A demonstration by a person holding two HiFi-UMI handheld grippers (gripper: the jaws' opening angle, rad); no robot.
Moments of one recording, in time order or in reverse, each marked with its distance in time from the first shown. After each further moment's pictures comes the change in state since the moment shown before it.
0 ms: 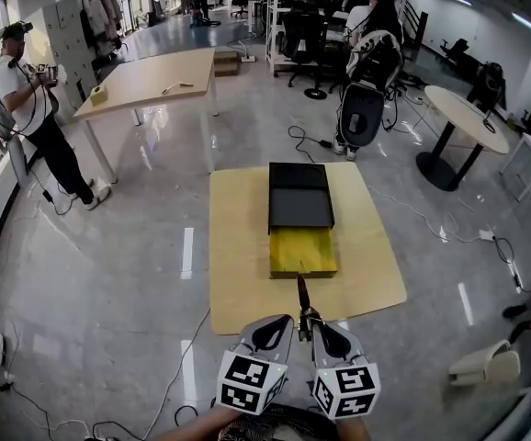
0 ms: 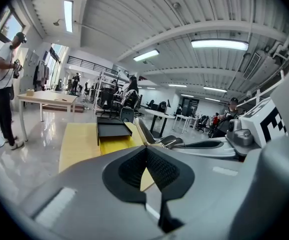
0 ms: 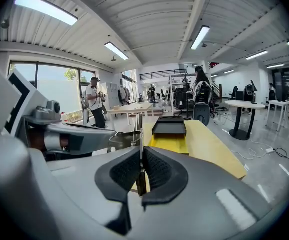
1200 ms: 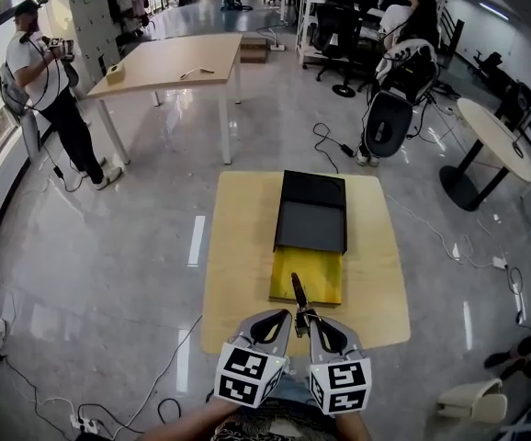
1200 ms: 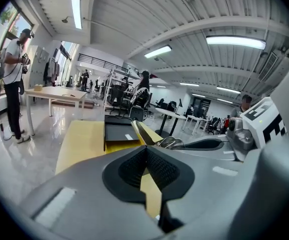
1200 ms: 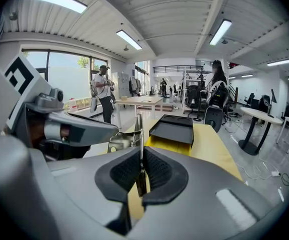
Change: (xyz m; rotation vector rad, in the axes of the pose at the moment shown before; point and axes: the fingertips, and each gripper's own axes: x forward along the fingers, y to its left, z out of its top) left arm 0.360 0.250 0.183 -0.077 0.027 0.100; right arm 0.393 -0.197 0.191 -0.160 0.101 0.094
